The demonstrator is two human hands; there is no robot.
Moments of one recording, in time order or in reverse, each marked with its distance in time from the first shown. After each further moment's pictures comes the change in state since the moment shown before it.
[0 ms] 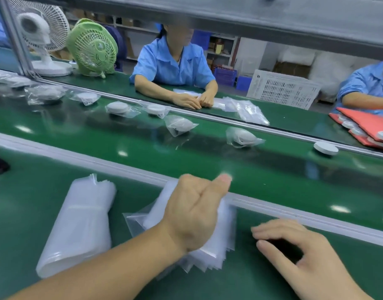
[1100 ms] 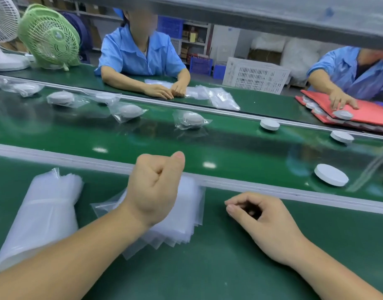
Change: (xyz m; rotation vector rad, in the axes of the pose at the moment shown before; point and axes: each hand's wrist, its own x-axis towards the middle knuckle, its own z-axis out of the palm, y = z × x) left_hand 0.002 -0.005 -0.003 0.015 0.029 0.069; right_hand 0.001 0.023 0.002 0.160 0.040 0.200
